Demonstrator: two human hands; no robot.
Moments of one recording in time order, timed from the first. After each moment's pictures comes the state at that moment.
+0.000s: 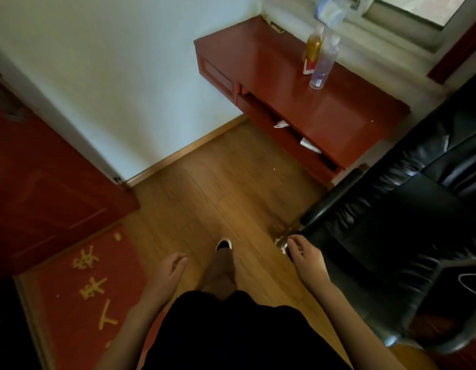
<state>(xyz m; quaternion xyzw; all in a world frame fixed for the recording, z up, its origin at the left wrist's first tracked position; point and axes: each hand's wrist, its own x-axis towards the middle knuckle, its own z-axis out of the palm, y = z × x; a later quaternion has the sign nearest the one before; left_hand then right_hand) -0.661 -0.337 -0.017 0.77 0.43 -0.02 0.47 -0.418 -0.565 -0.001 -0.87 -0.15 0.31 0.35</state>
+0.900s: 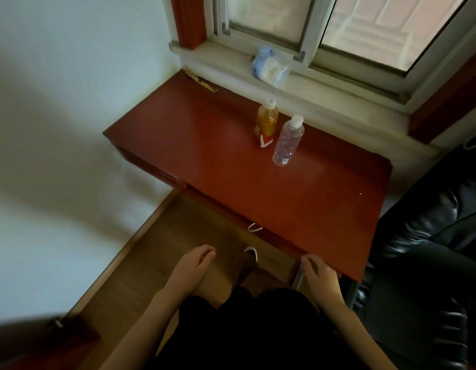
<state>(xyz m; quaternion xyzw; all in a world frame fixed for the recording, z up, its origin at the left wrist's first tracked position) -0.178 -0.059 -0.022 0.85 0.19 -0.15 0.46 -0.092 -0.364 -0.013 -0.88 0.06 0.25 0.40</state>
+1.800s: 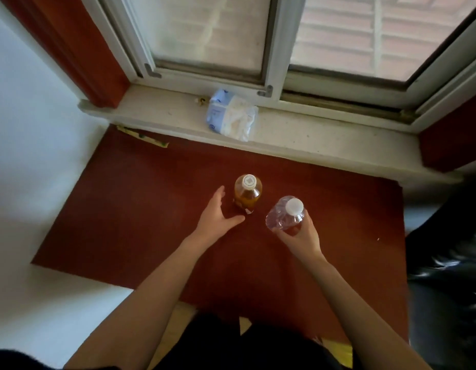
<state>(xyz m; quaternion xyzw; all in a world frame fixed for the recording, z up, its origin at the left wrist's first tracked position) 0.233 0.008 -0.023 0.84 0.10 -0.19 0.50 0.198 -0.230 -0.028 -0.85 0.15 0.13 0.49</state>
